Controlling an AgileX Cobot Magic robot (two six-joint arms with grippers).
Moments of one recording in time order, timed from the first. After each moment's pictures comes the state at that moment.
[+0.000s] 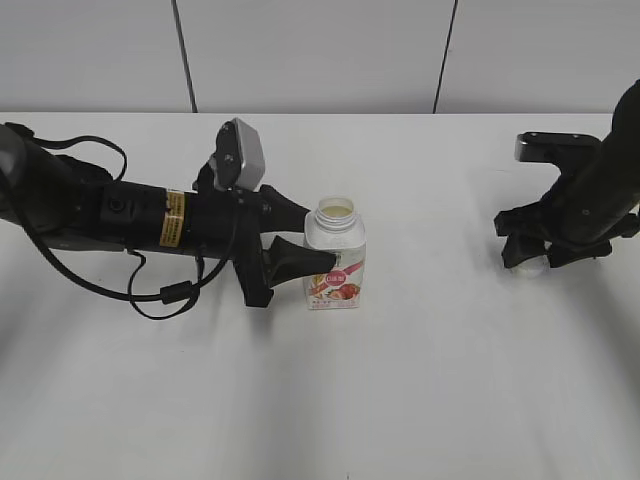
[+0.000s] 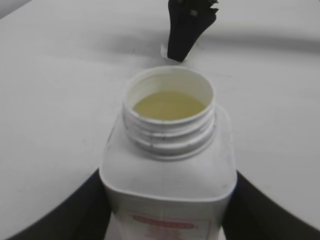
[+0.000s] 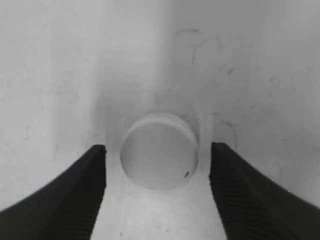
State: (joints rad) left arm -0.33 2.14 -1.04 1.39 -0.94 -0.58; right arm 0.09 1.99 -1.11 0.21 0.50 -0.17
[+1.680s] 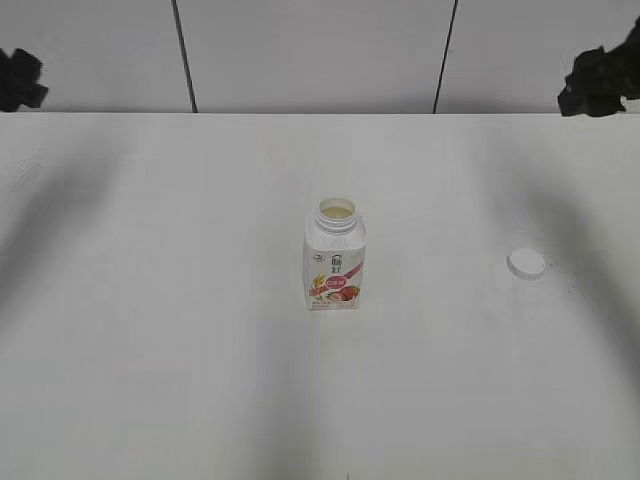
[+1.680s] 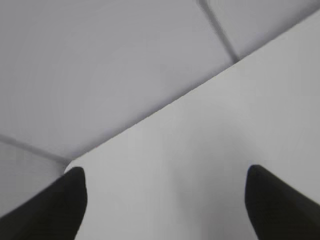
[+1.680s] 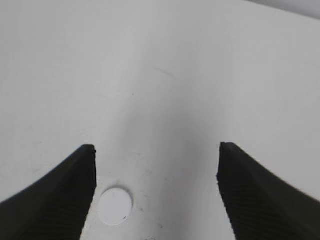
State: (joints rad) left arm -0.09 1.59 -1.04 1.44 0.26 -0.91; right arm 0.09 1.61 -1.18 0.00 0.48 -0.22
